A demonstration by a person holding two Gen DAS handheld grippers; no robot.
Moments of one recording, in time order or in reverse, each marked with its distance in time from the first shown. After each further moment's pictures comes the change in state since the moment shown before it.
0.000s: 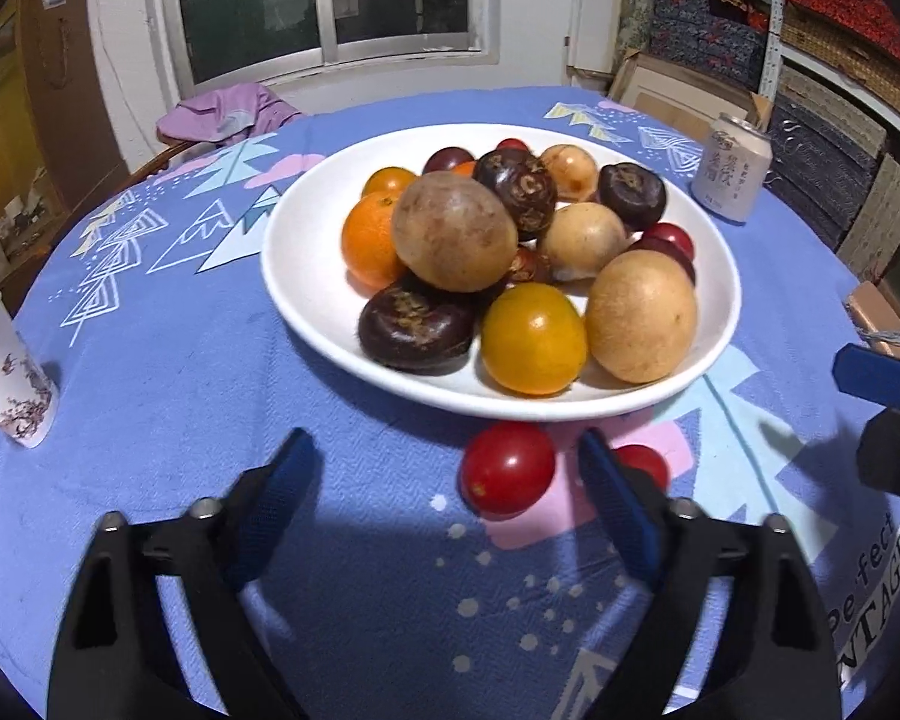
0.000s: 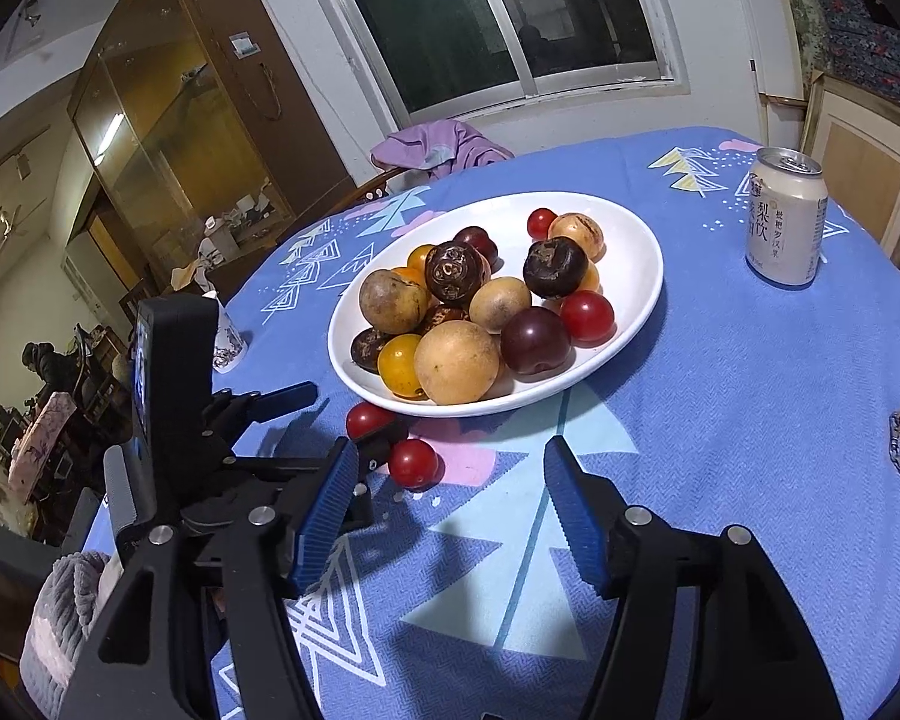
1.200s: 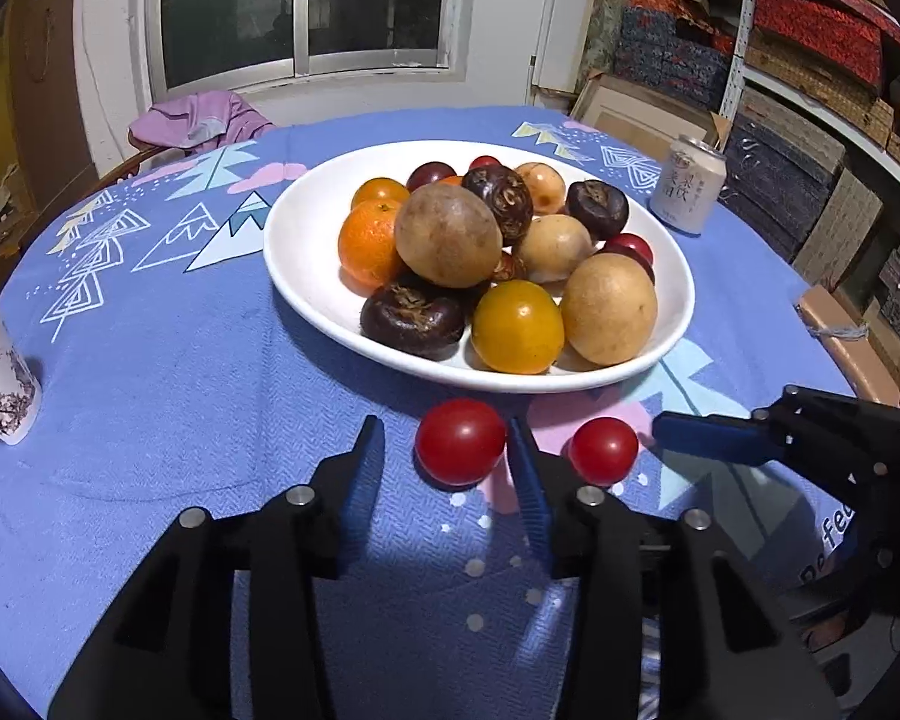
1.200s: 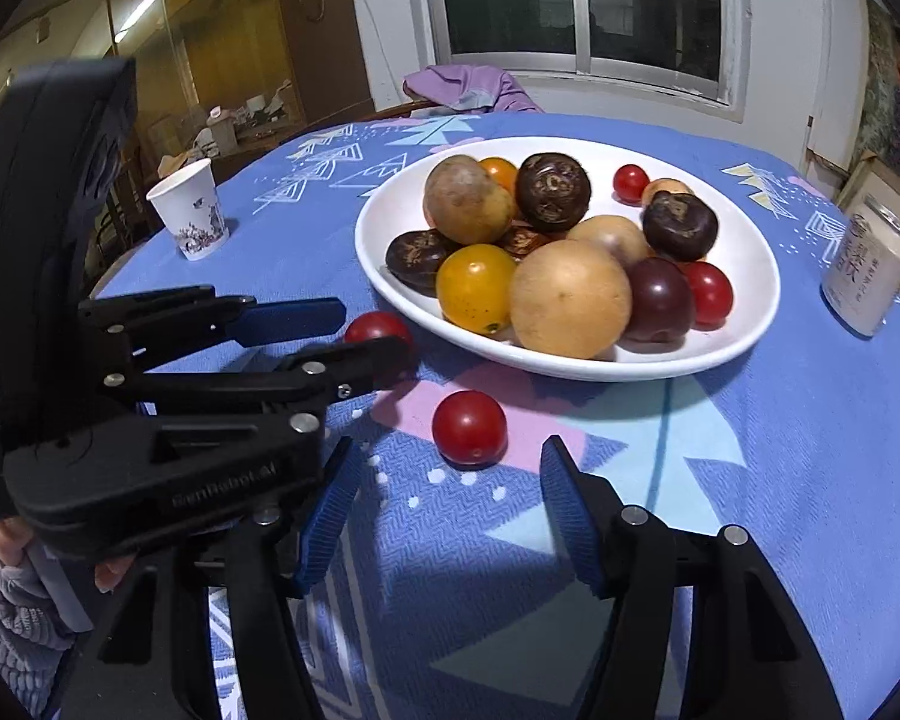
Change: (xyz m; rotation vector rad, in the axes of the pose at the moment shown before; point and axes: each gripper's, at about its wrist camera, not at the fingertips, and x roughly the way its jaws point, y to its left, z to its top) left arm -0.017 0.016 -0.013 0.002 -0.045 -0.108; right arm 0.073 0.058 -0.022 -0.245 0.118 -0.113
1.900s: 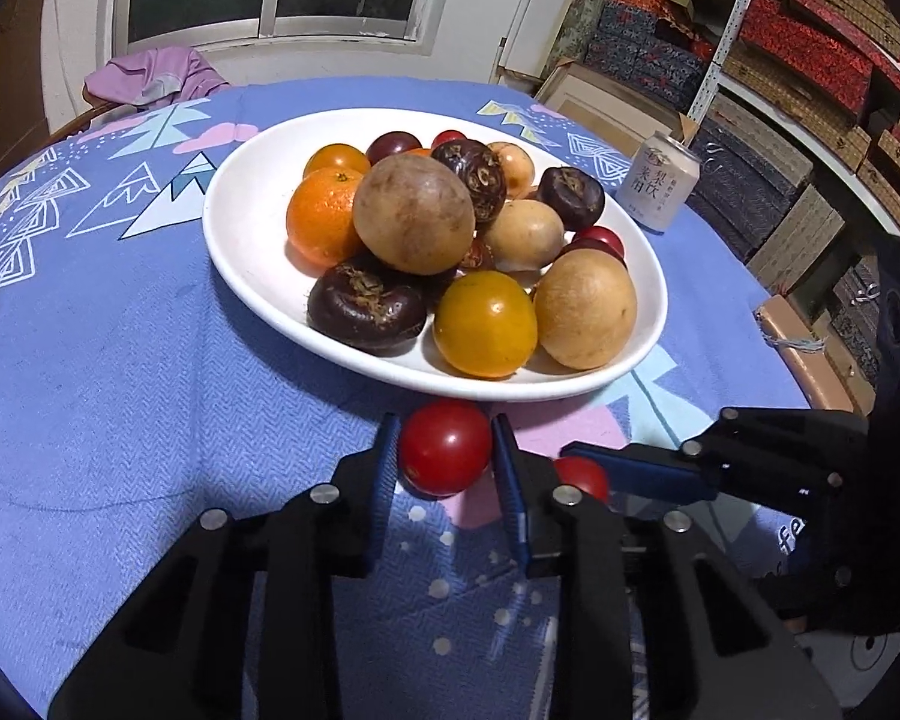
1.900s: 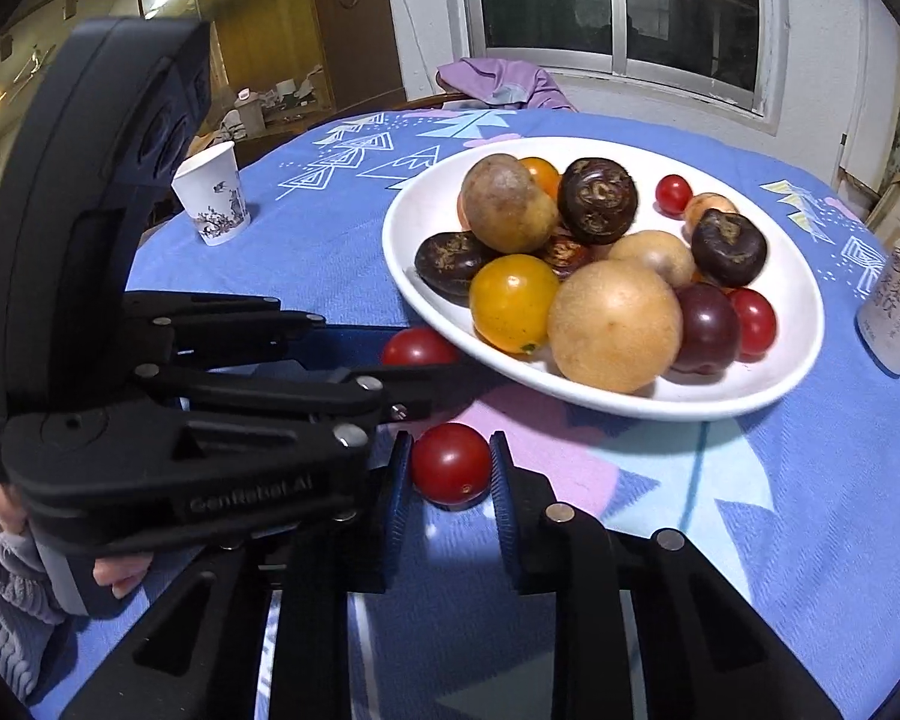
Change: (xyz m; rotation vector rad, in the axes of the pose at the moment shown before) left arm 0.023 0.008 0.009 -0.052 0.067 -0.162; right arm 0.006 0.005 0.007 -0.057 0.010 0.045
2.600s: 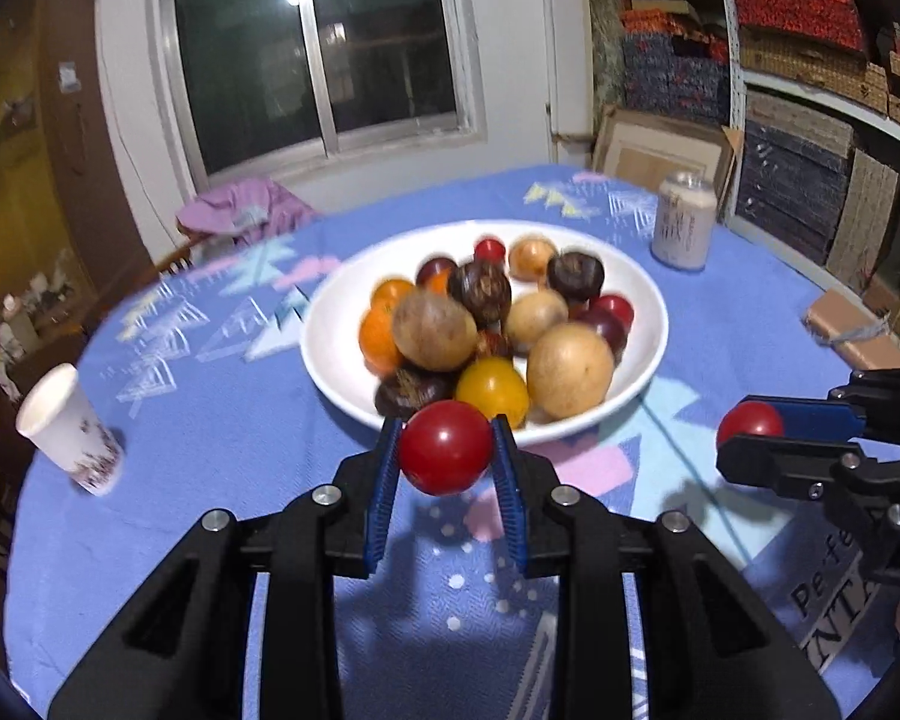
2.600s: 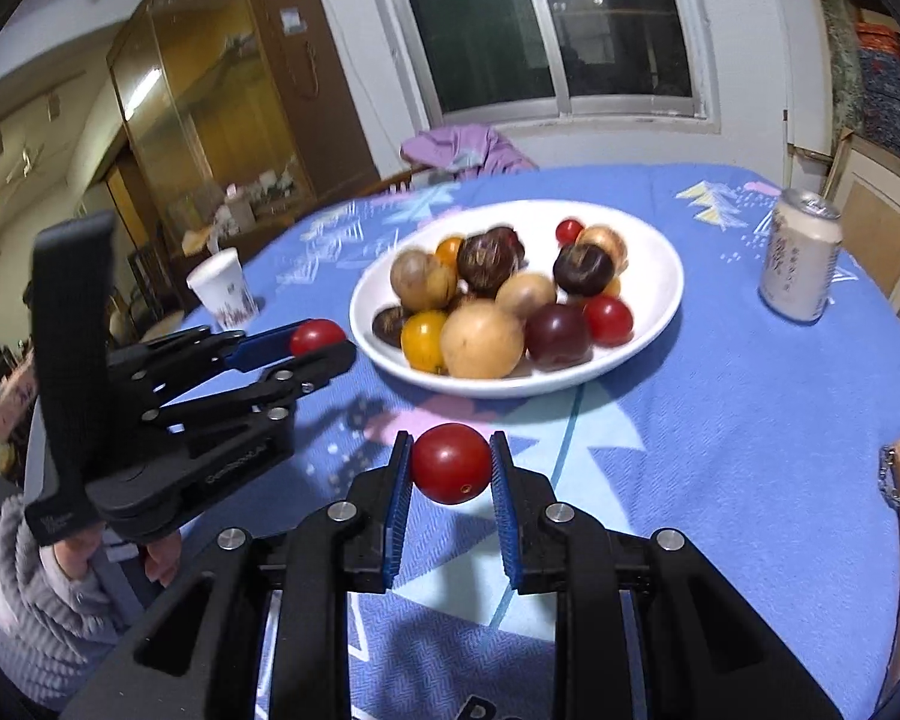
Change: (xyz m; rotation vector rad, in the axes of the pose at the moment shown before) left arm -0.064 -0.065 -0.009 0.158 -0.249 0.360; right arm -0.084 -0.048 -0.027 0.166 -0.178 0.043
